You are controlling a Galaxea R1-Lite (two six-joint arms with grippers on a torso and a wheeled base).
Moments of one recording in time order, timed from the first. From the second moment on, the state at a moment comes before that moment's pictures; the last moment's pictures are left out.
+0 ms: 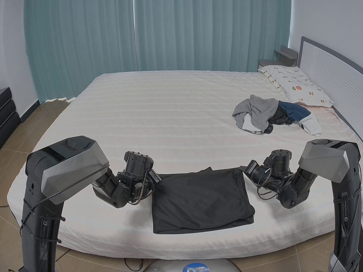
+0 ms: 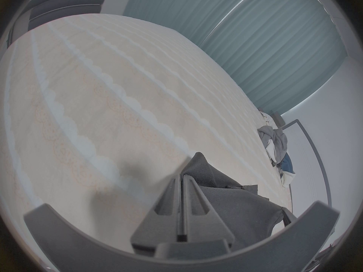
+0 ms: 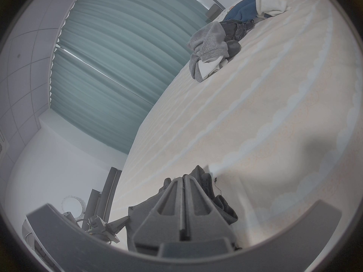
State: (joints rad) left arm -0.41 2.44 -1.13 -0.62 0.15 -0.96; right arm 0.25 2.47 -0.92 -1.21 0.18 0.88
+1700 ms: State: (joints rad) left arm -0.40 2.48 -1.19 -0.69 0.14 -1.02; right arm 0.28 2.35 -0.71 -1.22 0.19 0.85
